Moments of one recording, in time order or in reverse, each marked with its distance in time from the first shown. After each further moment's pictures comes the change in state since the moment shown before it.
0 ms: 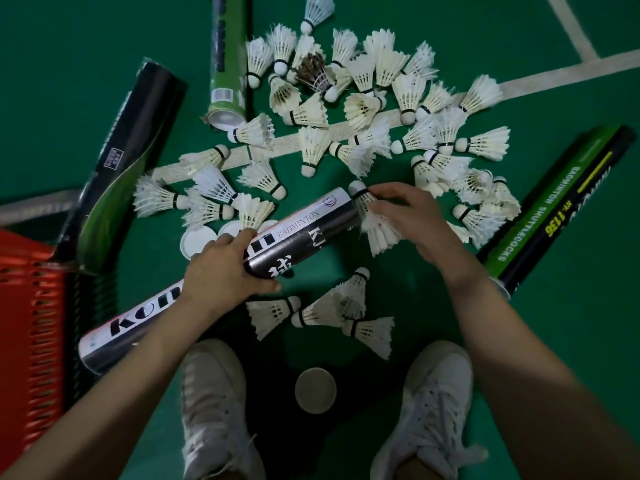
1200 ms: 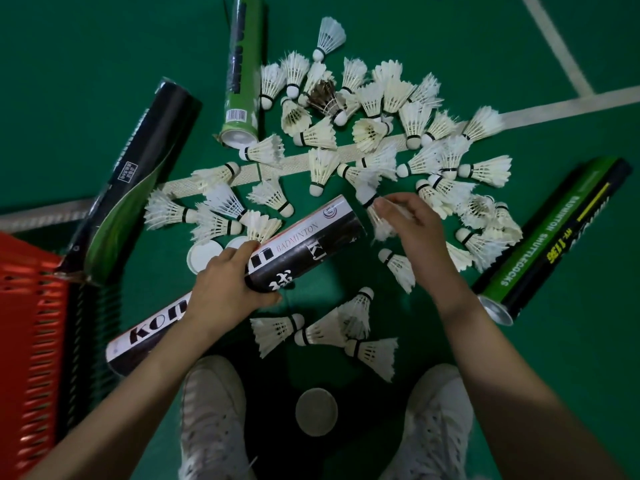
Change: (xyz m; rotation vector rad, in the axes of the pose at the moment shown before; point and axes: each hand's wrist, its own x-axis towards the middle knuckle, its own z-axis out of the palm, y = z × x) left_hand 0.000 -0.009 0.002 -0.163 0.105 0.031; right_hand -0.008 -0.013 0.016 0.125 0.145 -0.125
